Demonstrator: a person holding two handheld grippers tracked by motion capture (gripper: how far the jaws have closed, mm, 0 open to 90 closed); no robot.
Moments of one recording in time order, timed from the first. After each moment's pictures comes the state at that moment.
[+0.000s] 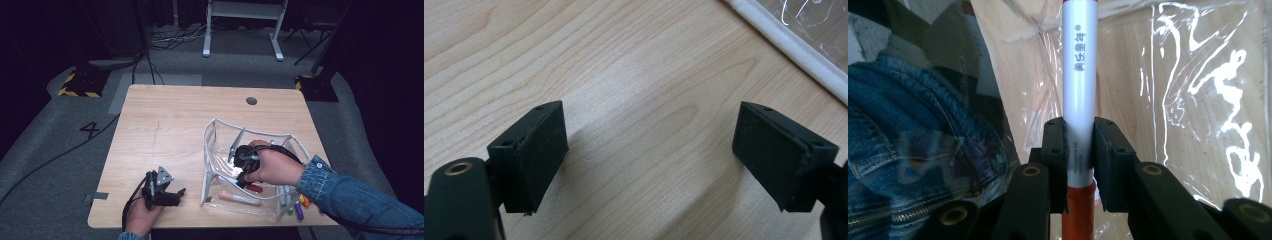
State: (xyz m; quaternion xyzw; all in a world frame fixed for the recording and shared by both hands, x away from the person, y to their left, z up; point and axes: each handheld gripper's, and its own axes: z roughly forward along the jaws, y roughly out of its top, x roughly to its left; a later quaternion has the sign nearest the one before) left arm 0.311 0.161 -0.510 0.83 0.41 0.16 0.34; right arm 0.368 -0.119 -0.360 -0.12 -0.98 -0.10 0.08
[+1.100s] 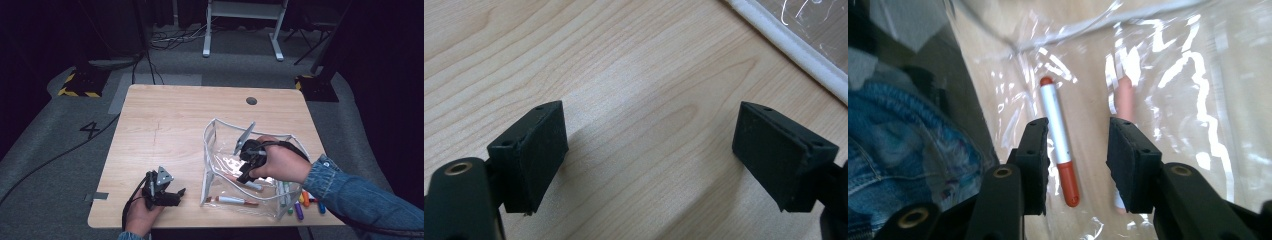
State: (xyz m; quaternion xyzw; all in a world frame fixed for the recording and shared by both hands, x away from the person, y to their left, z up) left arm 0.311 0.161 -0.510 0.83 0.41 0.15 0.34; right arm 0.375 -0.138 -0.345 -0.16 -0.97 -0.15 0.04
